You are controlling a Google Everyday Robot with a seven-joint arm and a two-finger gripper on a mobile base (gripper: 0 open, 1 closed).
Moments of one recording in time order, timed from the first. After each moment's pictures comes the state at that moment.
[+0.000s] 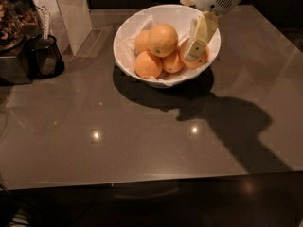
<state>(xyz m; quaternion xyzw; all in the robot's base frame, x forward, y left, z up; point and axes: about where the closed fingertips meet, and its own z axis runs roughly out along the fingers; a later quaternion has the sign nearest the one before) 0.611 -0.097 0.986 -0.68 0.68 0.07 0.28</state>
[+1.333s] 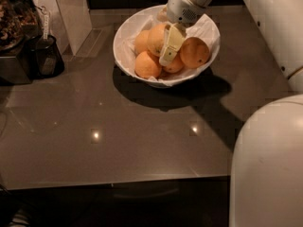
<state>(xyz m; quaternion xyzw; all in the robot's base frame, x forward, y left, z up) 0.663 -0.041 0.932 -0.69 0.67 0.13 0.25</state>
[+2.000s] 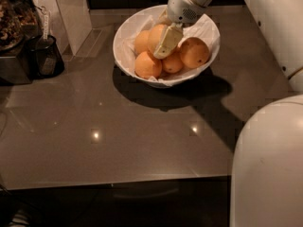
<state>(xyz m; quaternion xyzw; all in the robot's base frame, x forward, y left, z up) 0.663 -0.041 0.932 -0.69 0.67 0.13 0.25</state>
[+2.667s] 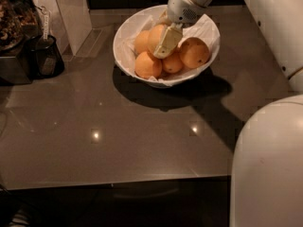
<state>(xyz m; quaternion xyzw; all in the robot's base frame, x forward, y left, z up) 0.663 -0.041 0.932 -0.69 0.67 0.13 0.25</state>
